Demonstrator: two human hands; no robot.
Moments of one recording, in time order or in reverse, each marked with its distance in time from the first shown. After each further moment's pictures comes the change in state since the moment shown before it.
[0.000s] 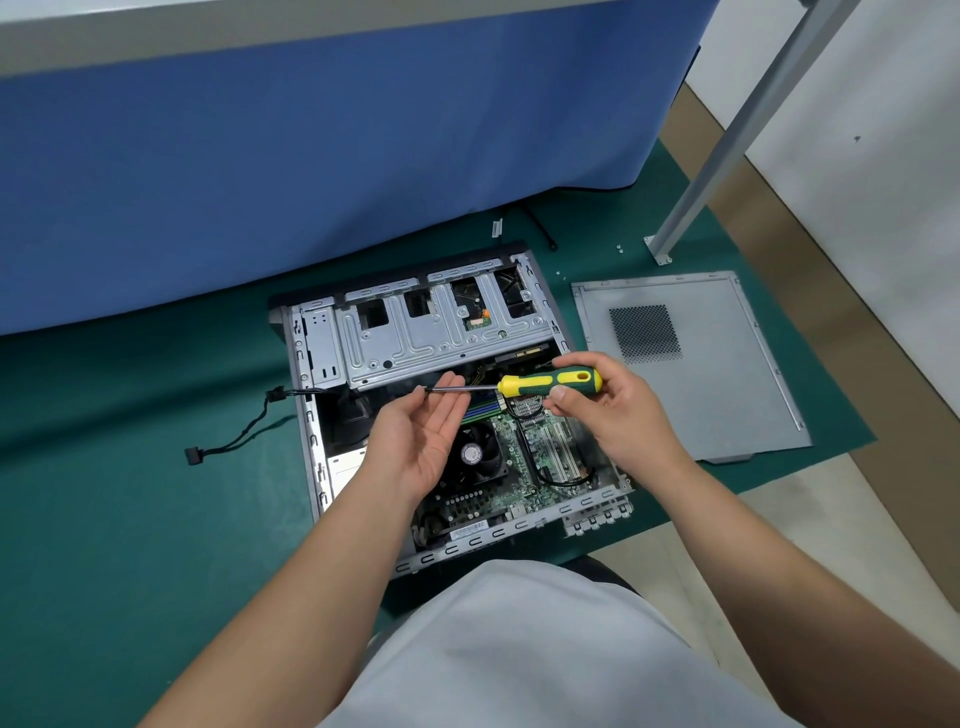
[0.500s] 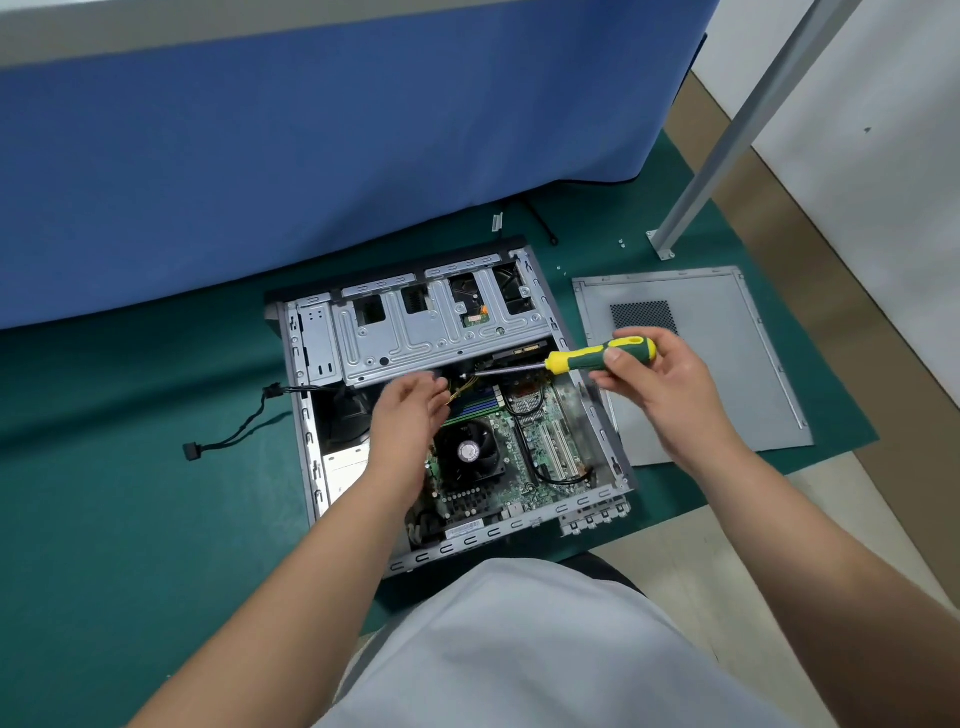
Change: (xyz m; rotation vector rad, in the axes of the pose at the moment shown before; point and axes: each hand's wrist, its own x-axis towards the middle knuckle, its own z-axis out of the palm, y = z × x) left_hand -0.005 -0.005 0.002 0.690 0.133 0.340; right_hand 0.016 -0.002 -0.044 0.217 0.168 0.065
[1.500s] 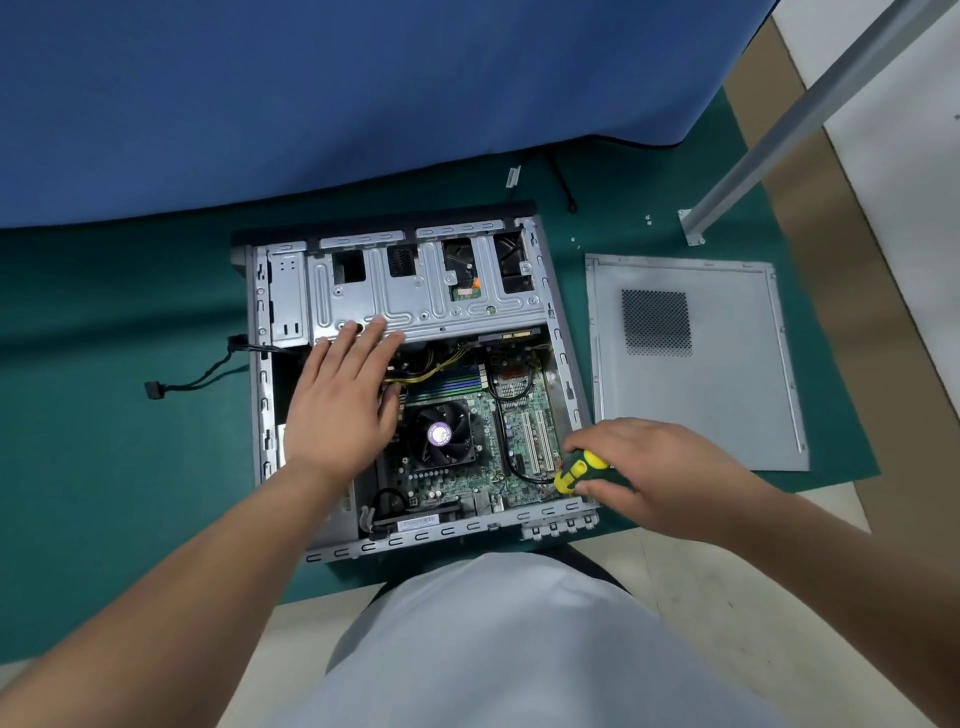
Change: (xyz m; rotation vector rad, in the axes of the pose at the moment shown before) left_hand 0.038 -0.026 -0.050 1.645 0.126 0.829; right_hand -0.008 -0.007 -0.045 -1.372 -0.846 -0.408
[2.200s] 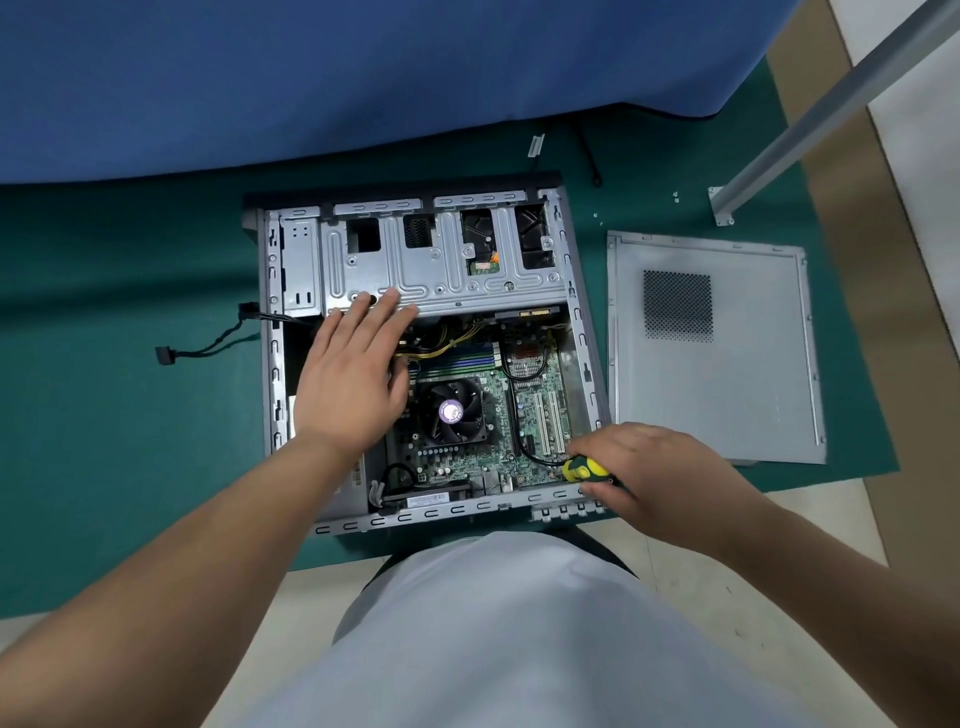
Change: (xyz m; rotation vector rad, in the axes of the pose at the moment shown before) left_hand 0.000 0.001 -0.003 -0.043 0.021 -0.020; right_hand 0.000 -0.008 0.026 -0.108 -0.029 0.005
